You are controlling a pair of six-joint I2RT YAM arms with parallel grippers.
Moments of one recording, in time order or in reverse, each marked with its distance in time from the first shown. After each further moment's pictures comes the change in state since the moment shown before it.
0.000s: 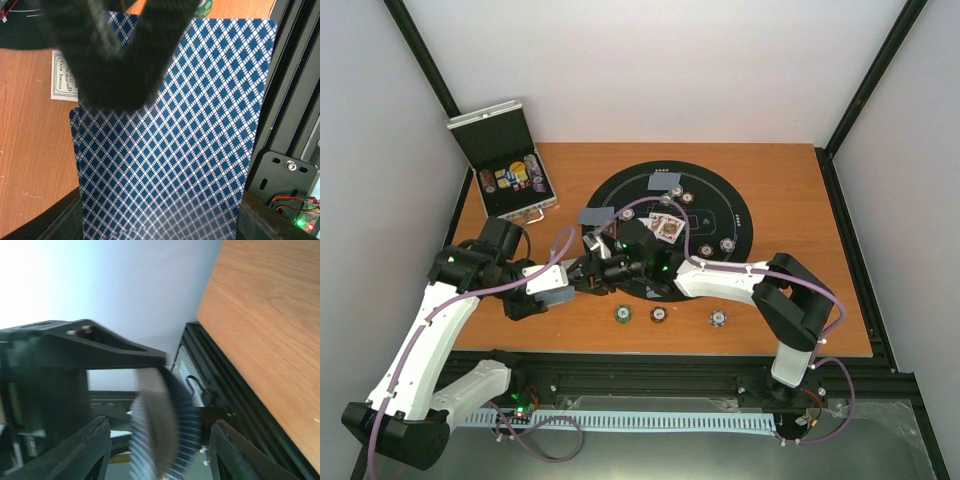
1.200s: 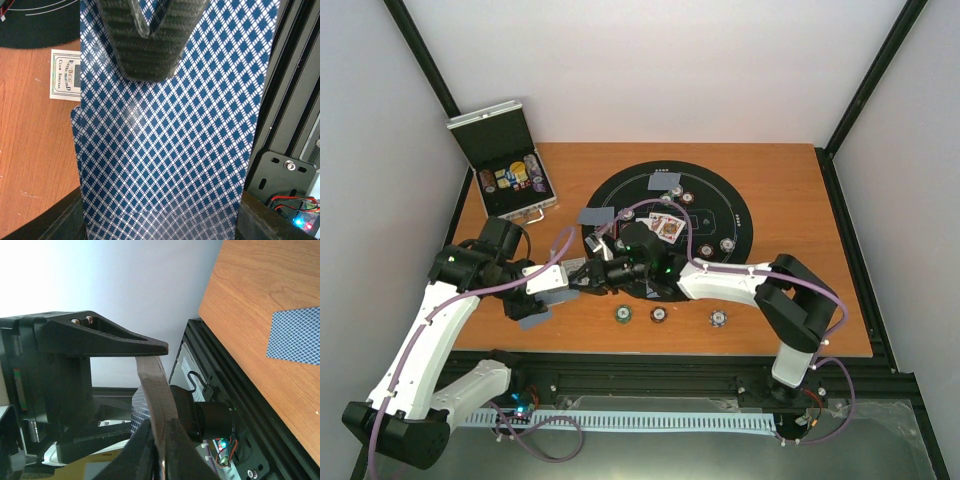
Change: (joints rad) left arm 0.002 0.003 0.000 -0.002 0.003 0.000; right arm 0.003 -0.006 -0.015 0.040 -0.019 0.009
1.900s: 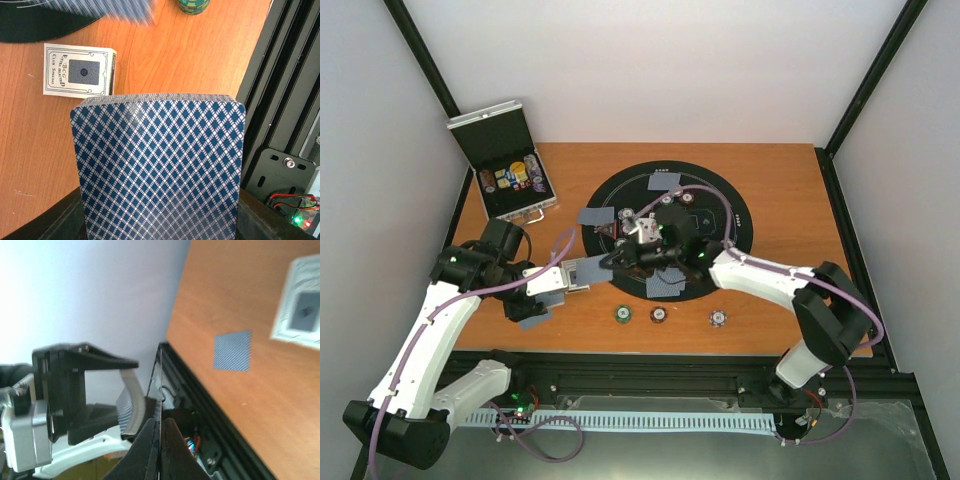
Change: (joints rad) left arm 0.000 0.000 -0.018 0.002 -0.007 0.000; right arm -0.129 -0.164 -0.071 -0.208 0.015 -0.106
